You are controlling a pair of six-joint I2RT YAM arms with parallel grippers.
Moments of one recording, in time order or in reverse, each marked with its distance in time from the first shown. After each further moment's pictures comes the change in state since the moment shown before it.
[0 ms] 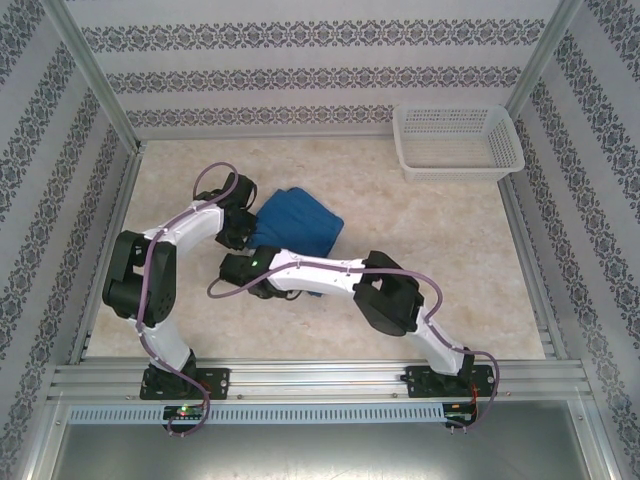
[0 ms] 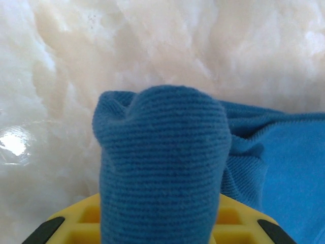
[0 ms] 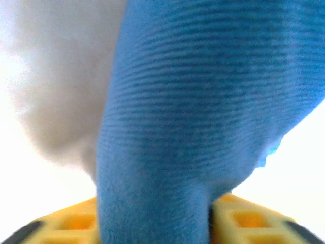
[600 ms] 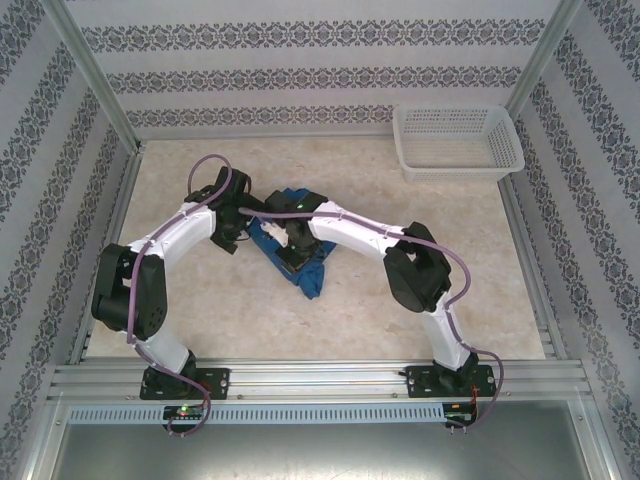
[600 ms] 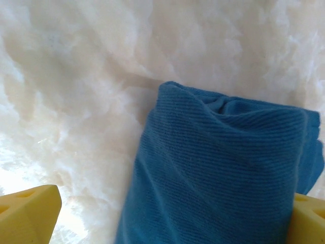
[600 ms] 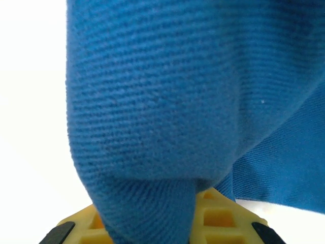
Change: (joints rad) left arm 0.005 -0.092 -0.017 0.076 0.015 0.046; right arm -0.303 -0.096 -0.038 0.083 -0.809 0.054
